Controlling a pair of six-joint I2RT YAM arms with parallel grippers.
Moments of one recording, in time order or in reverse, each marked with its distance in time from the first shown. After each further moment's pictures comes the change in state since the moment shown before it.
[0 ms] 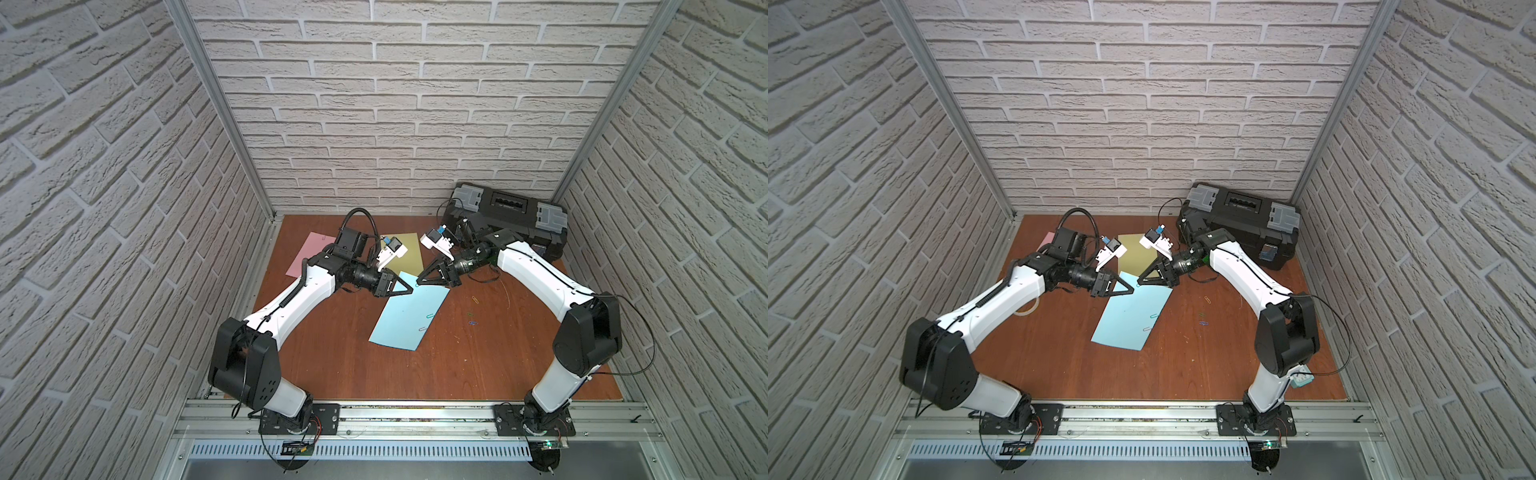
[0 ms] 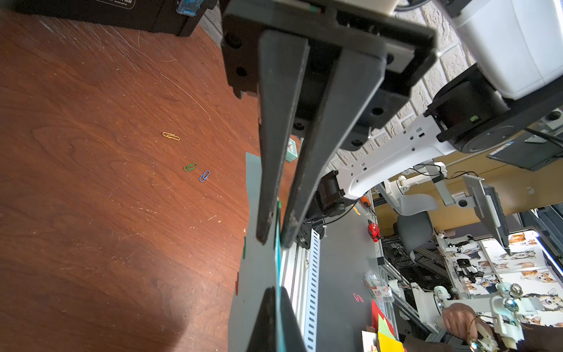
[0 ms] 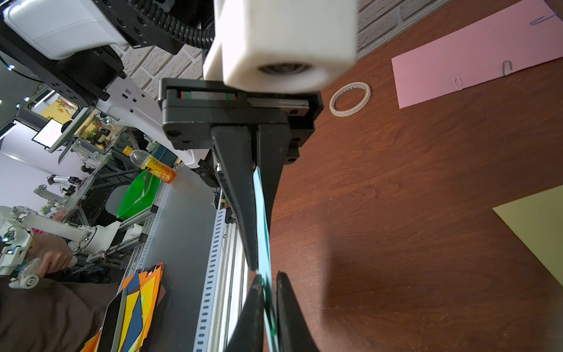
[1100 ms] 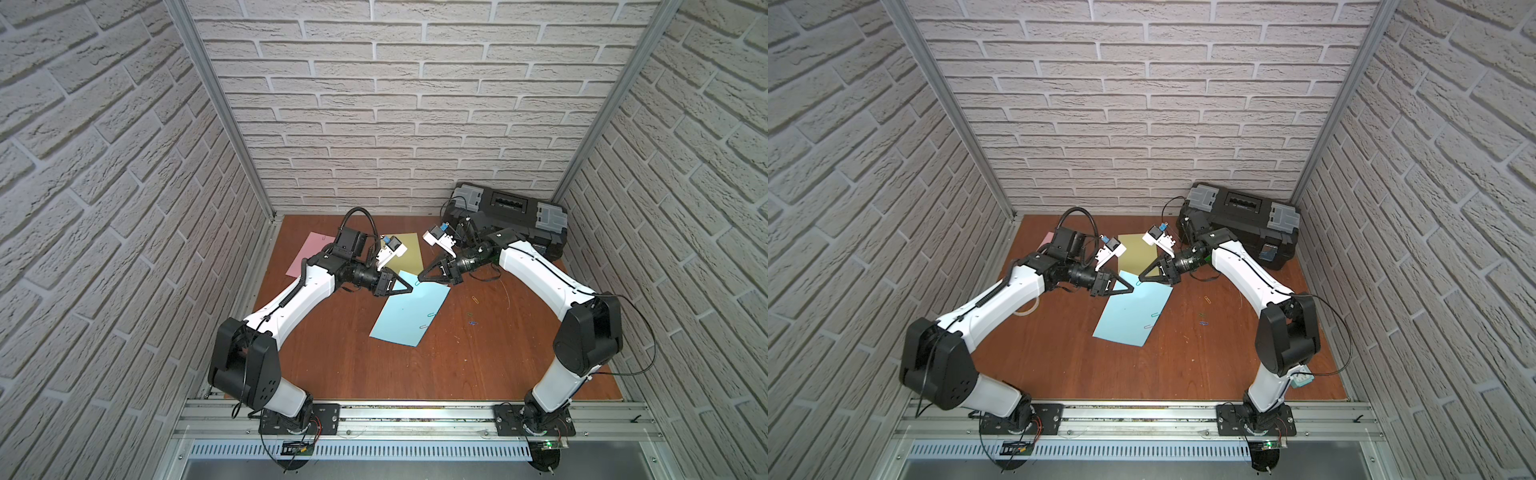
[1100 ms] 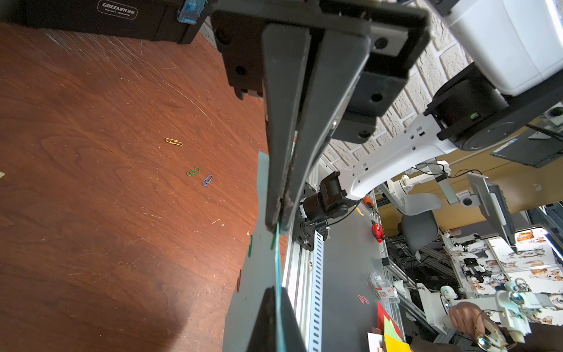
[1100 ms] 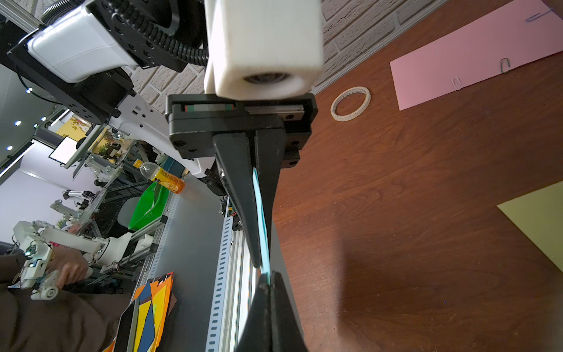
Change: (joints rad) left arm 0.002 0.000 0.000 0.011 0.000 0.018; right arm -0.026 0.000 -0.005 0.028 -0.038 0.064
